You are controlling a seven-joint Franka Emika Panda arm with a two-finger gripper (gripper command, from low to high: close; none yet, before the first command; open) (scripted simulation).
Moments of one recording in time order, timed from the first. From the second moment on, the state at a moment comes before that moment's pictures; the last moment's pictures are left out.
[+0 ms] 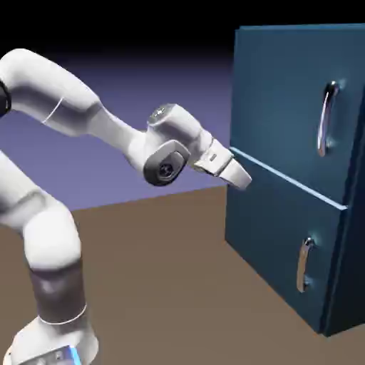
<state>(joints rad) 0.06 -0.59 -0.05 -2.78 -0.12 3.04 0.83</state>
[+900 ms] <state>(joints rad) 0.49 -0.74 -0.54 -2.48 -1.29 3.04 1.67</state>
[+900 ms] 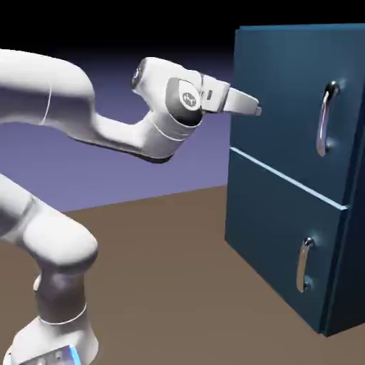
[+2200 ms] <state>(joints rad) 1.20 -0.88 -1.24 -2.00 -2.69 3.02 2.66</state>
